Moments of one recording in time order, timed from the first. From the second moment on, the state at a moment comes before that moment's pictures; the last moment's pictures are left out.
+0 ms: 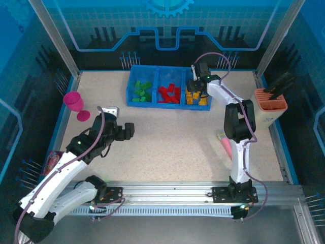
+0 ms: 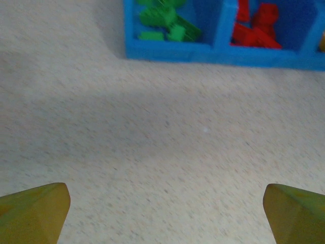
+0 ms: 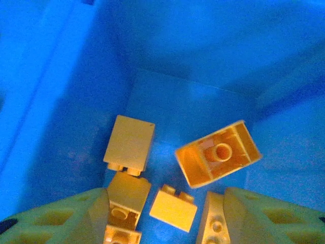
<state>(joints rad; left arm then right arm) -0.46 0.83 0.86 -0.74 -0.29 -0.40 0.26 2.16 1.82 -0.52 0.11 0.06</state>
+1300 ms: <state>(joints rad) 0.04 1.55 0.34 0.90 0.00 -0.16 0.21 0.99 0.32 0.21 0.19 -0.03</state>
